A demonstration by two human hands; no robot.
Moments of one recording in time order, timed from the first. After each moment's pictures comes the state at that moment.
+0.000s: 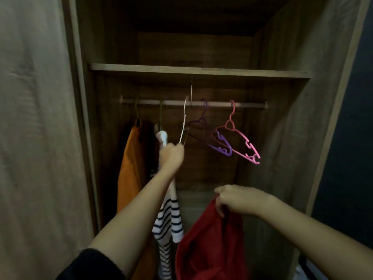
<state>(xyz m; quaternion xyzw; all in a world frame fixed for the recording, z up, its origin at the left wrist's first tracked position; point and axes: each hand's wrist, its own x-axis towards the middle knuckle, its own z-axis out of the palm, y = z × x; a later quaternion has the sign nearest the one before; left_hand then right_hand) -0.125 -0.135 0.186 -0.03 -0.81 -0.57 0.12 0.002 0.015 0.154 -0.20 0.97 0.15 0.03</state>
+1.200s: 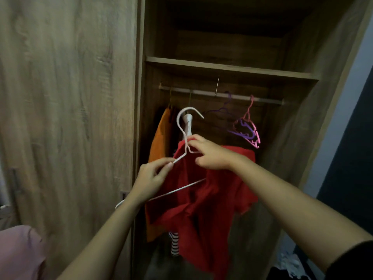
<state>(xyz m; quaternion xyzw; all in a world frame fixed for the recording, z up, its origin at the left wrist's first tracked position) 0.051 -0.286 0.093 -0.29 -0.77 -0.50 0.29 0.051 -0.092 0.189 -0.29 0.95 -0.10 -0.11</state>
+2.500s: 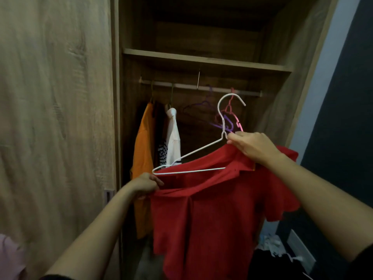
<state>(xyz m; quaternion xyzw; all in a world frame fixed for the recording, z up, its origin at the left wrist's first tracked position) 0.022 -0.260 0.075 -0.08 -0.88 -0.45 -0.14 0.086 0.048 0.186 -0.16 0.92 0.15 -0.33</state>
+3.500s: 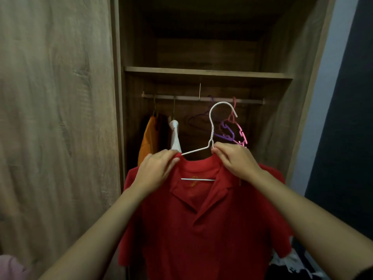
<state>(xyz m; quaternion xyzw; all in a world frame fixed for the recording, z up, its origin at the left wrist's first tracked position) 0.026 -0.252 0.132 -0.33 -0.84 -0.19 0.38 0.068 -0.001 0.167 -0.19 0.89 -0.05 -0.41</state>
